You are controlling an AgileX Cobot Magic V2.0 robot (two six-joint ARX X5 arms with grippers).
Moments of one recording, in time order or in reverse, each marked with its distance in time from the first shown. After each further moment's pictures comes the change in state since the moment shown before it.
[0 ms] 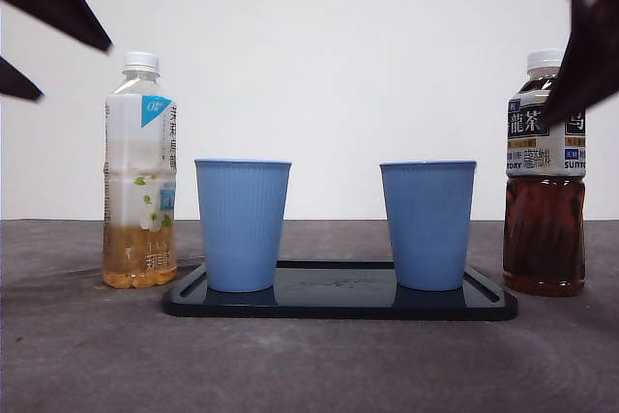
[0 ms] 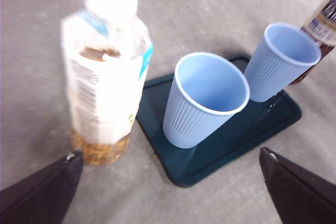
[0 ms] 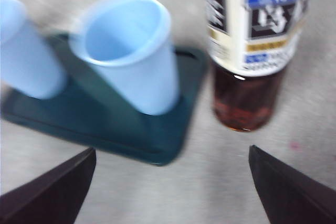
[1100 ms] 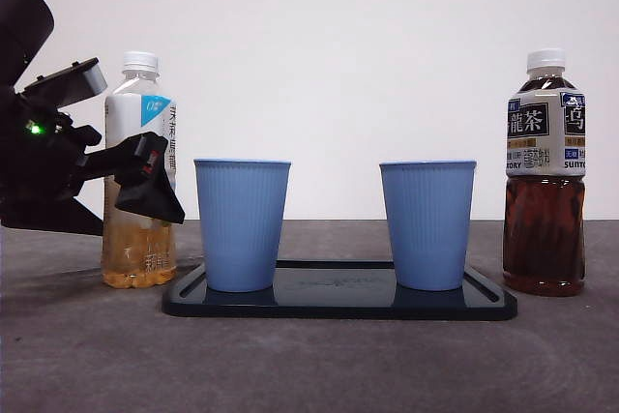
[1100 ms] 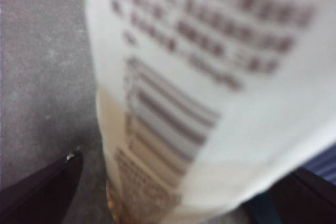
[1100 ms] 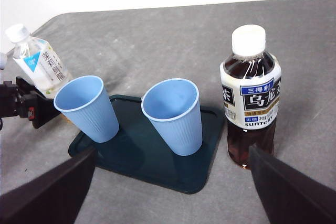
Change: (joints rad) left arm -0.087 0.620 -0.090 0.751 -0.267 -0.079; right arm 0.026 -0.253 0.212 -0.278 0.002 0.016
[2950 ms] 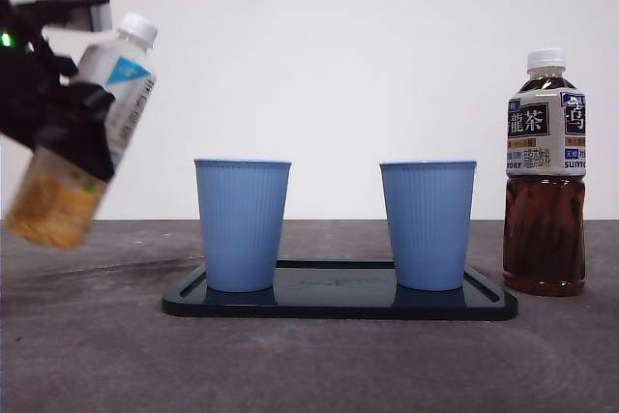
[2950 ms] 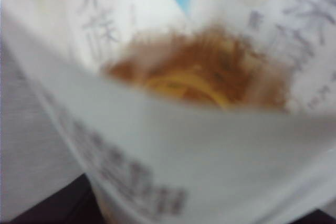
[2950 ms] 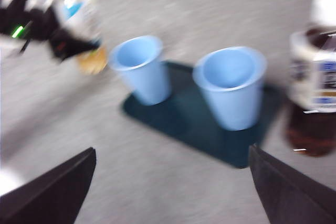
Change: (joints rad) left arm -0.007 -0.224 0.250 -0.673 -0.212 0.402; right arm 0.000 0.000 0.000 -0.070 -0.250 -0.071
